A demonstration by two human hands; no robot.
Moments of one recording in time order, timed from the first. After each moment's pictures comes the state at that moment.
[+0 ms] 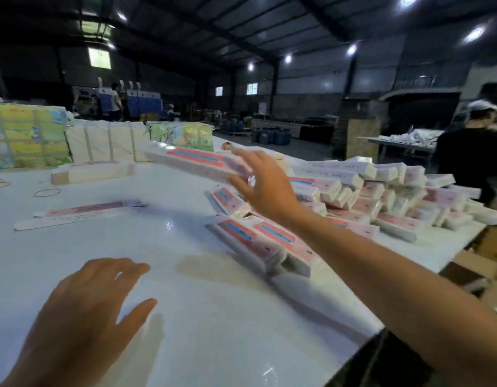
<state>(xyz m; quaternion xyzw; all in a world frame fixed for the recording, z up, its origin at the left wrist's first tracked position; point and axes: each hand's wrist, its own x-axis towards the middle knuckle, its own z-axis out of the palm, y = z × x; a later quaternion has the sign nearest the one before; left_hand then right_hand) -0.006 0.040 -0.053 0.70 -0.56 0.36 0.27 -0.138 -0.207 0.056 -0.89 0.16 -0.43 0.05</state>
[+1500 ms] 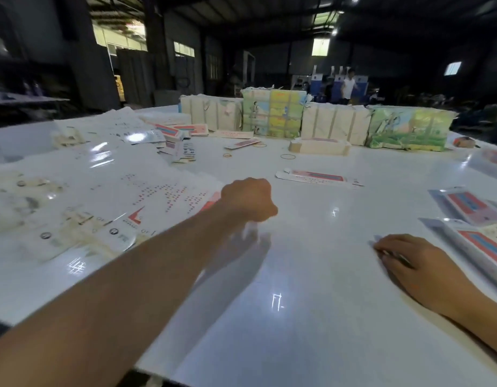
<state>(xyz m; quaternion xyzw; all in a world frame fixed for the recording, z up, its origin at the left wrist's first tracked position) 0.069 0.137 0.017 0.97 -0.20 0.04 0.09 -0.086 -0.114 -0.053 -0.97 0.05 -0.19 0.13</state>
